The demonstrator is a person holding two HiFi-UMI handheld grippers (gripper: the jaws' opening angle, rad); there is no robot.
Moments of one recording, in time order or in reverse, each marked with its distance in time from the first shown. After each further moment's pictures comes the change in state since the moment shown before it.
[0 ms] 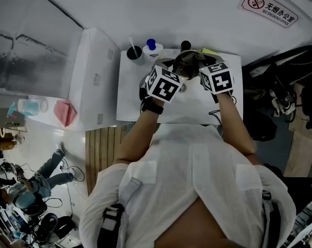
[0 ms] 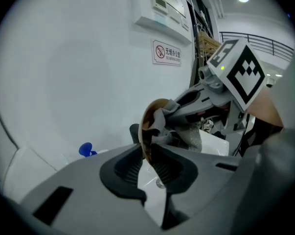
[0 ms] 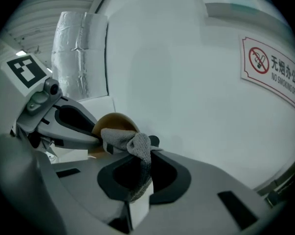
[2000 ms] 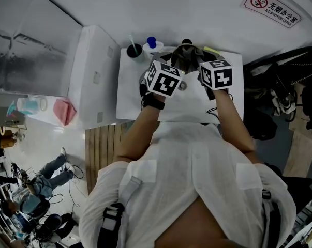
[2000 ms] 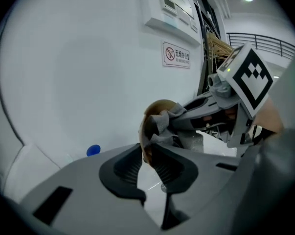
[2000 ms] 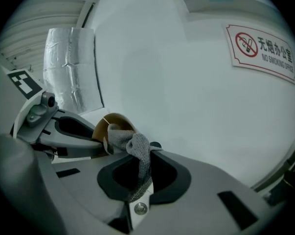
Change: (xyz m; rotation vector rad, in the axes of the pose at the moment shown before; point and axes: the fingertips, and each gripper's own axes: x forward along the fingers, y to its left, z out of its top) left arm 0.003 0.019 0.009 -0.051 -0.020 0.069; right arm 0.009 -0.002 0.013 0.155 -0.081 0.012
